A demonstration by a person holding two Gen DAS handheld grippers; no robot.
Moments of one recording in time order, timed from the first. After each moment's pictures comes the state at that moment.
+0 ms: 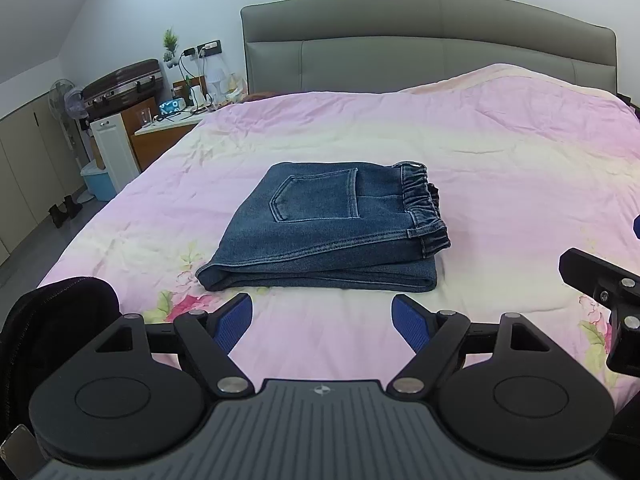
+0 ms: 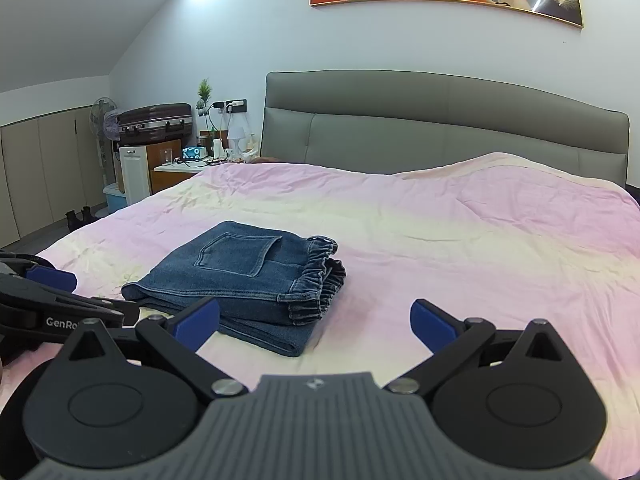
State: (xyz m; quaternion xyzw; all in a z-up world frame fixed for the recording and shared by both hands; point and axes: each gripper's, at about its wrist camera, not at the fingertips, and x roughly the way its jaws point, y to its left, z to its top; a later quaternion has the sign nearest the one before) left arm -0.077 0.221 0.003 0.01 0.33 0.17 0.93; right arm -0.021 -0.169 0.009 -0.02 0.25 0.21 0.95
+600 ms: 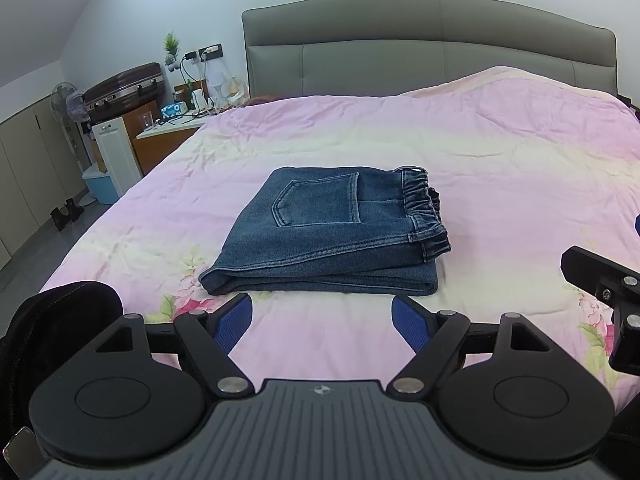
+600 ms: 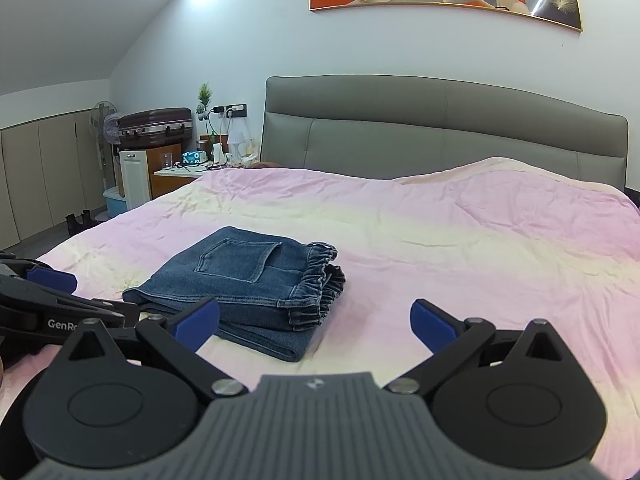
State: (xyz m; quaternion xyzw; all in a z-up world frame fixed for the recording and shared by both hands) left arm -0.078 0.223 0.009 0.01 0.33 0.17 0.93; right arm -0.024 -0.169 0.012 -0.02 0.24 0.21 0.95
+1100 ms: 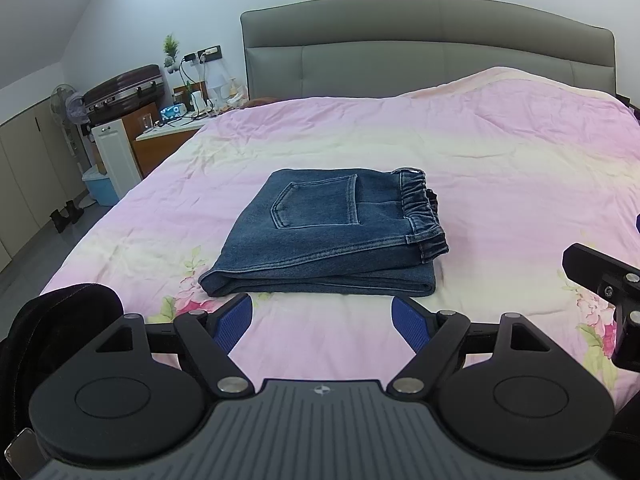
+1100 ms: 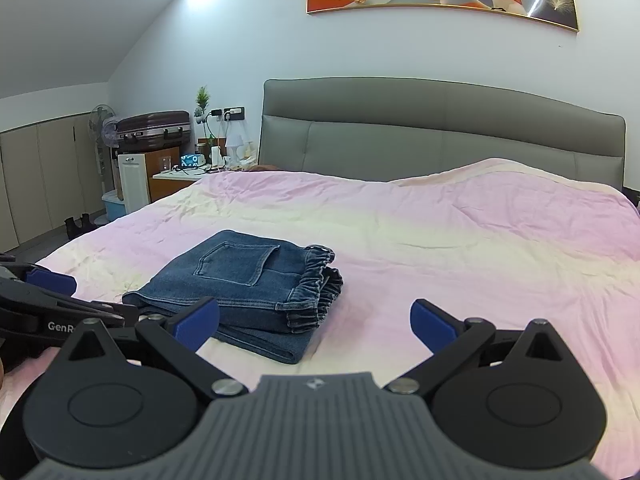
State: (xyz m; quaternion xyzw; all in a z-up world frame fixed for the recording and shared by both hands) left arm -0.080 0.222 0.012 0.01 0.33 0.17 0.93; right arm -0.026 -0.172 0.016 -0.02 0.24 0.21 0.95
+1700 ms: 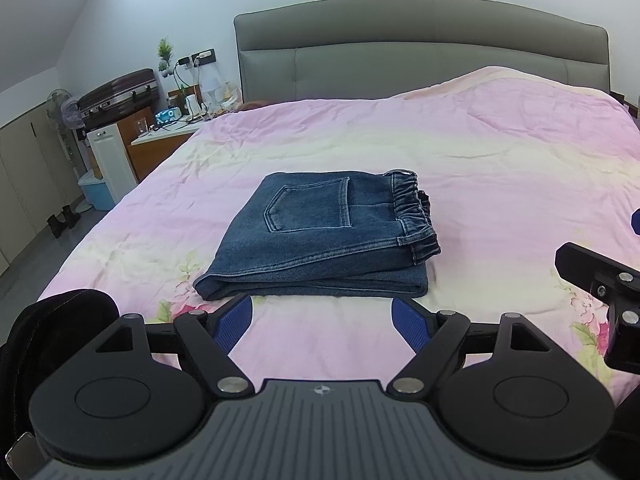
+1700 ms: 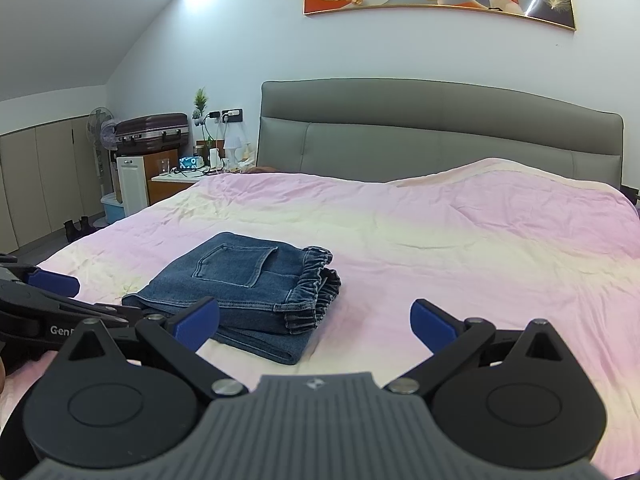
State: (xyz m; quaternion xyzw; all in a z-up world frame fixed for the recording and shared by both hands) left arm -0.073 0.221 0.014 0.02 0.33 0.16 0.93; right arm -0.026 -0.173 0.020 -0.01 0.24 0.20 0.95
